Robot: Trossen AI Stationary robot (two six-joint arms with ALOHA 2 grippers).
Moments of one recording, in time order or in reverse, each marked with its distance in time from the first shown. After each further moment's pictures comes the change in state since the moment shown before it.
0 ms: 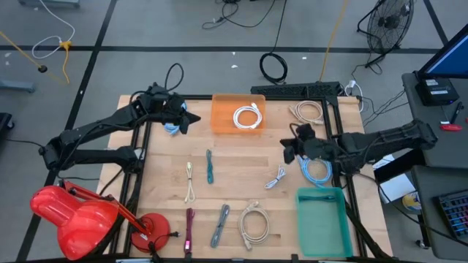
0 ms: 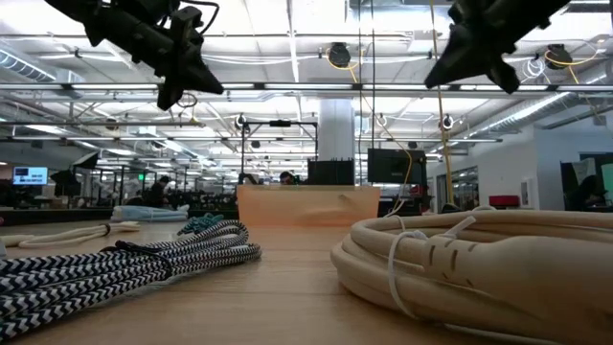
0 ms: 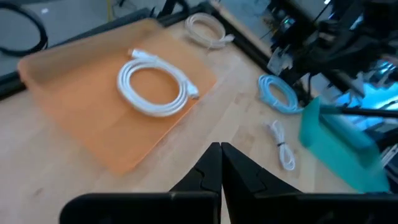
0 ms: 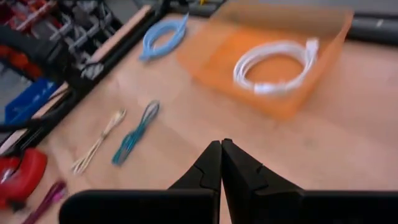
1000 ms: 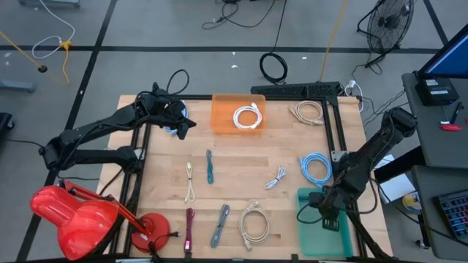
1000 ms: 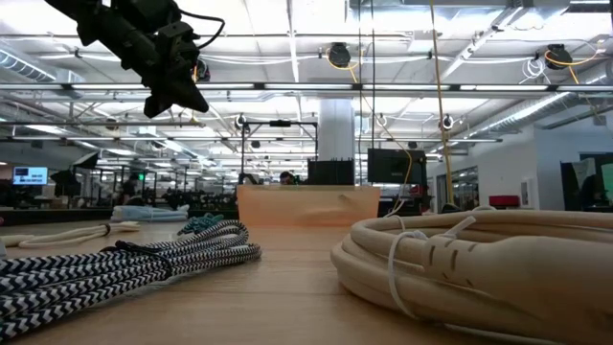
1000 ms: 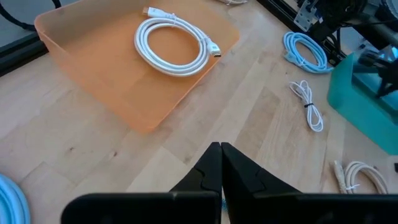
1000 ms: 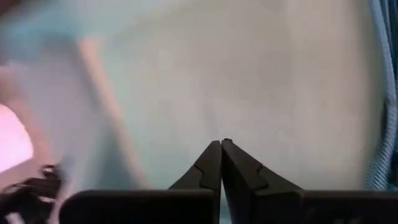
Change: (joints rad) left arm 0.001 0.000 0.000 -0.189 -0.027 0.114; right arm 0.727 0.194 -0.140 -0.156 -0.816 0.289
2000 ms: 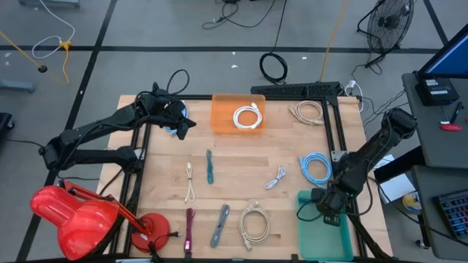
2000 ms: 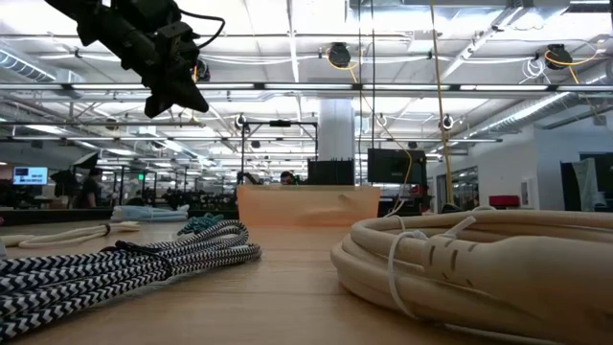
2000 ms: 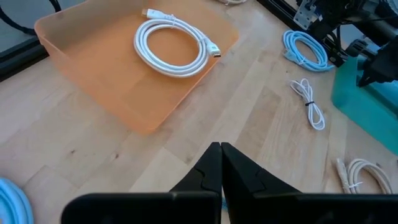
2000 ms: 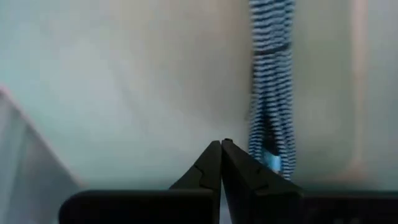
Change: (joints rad) left arm 0.000 0.000 0.000 0.000 0.000 0.021; right arm 0.004 0.030 -0.097 -0.092 -0.055 0.035
